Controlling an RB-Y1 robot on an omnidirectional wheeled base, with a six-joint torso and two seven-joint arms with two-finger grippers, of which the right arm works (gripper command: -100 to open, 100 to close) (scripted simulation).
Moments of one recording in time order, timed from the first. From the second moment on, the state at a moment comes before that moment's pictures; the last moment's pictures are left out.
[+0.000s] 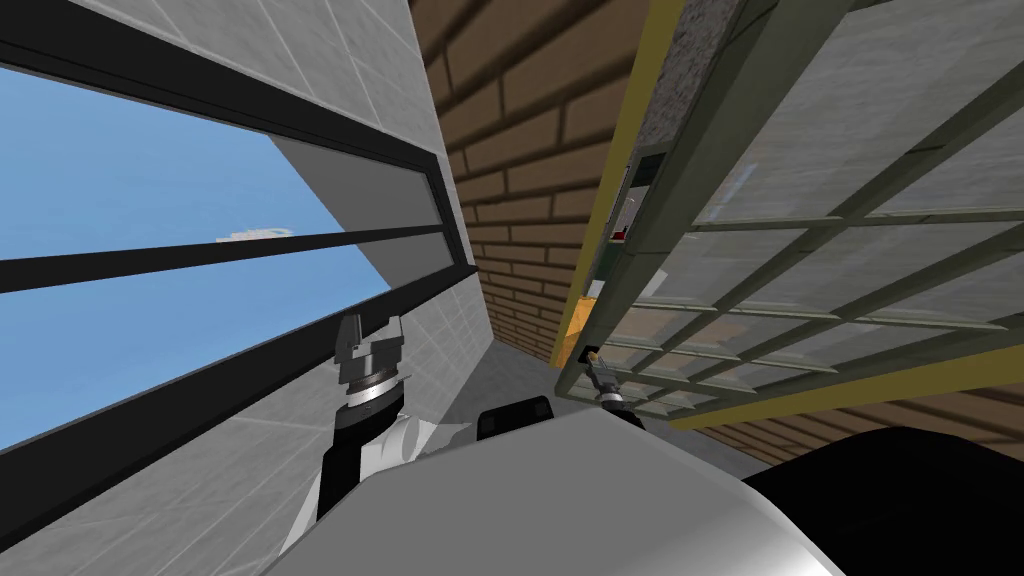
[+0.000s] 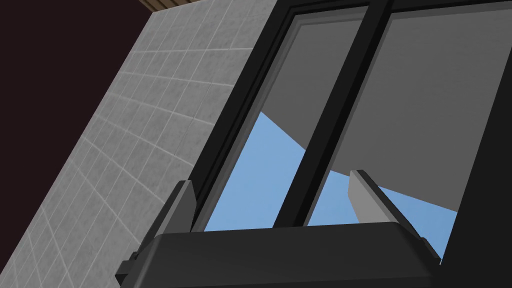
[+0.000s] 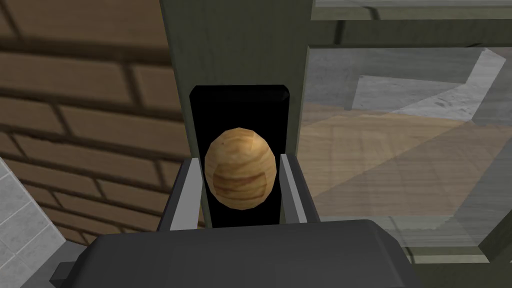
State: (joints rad) arm 0.34 -0.47 0.43 -0.96 -0.87 -1.06 -1.42
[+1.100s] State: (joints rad) arm 0.37 -0.53 0.54 -0.94 -0.81 -1.15 -1.51
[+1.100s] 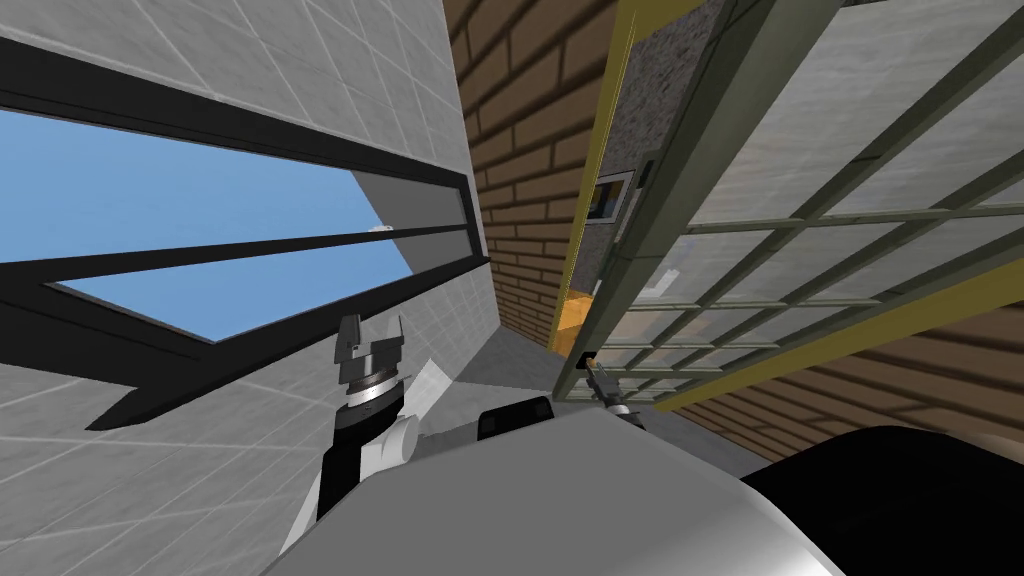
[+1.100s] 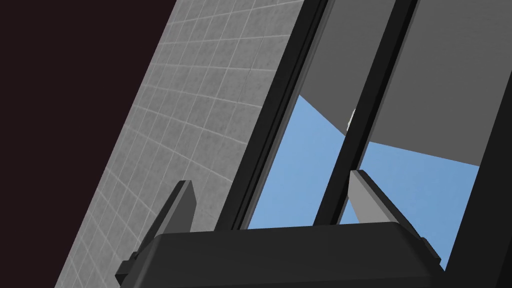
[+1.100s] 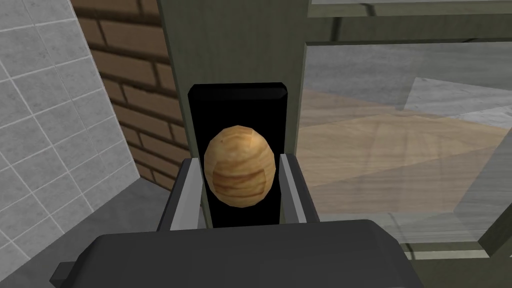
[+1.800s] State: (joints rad) arm 0.36 -0.57 0.59 -0.89 -0.78 -1.20 -1.58
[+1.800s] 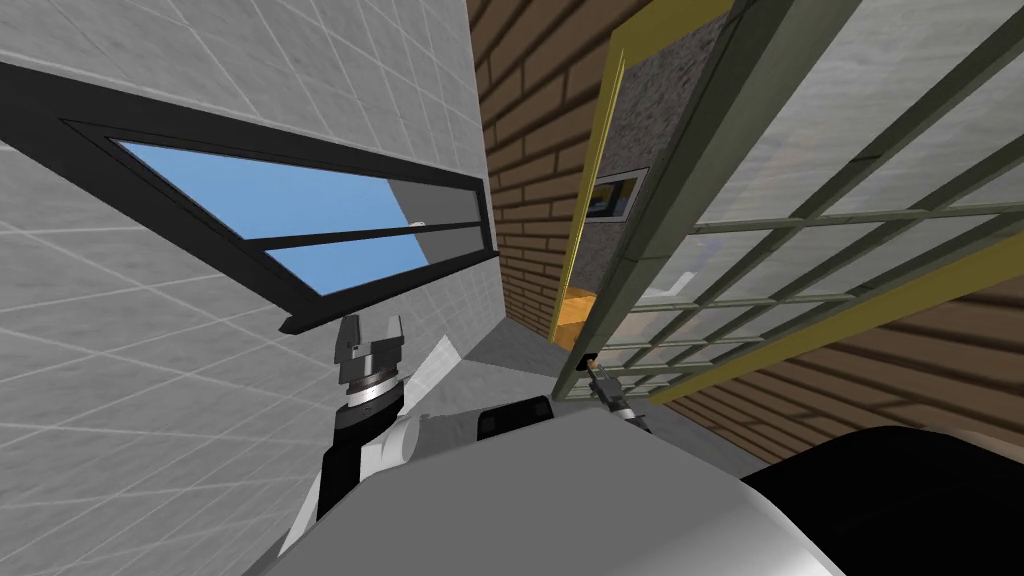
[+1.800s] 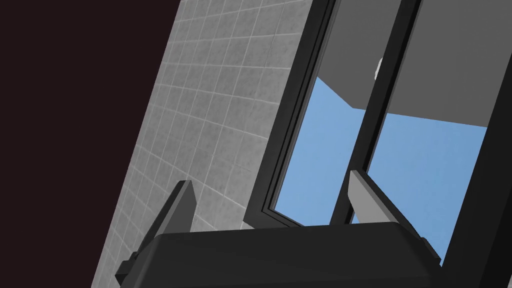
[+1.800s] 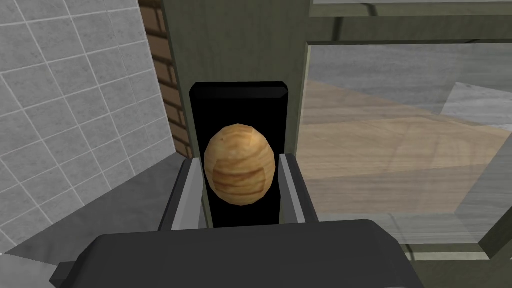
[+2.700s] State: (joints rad) arm 0.35 -0.59 0.63 -0.83 -0.75 -1.26 -1.63
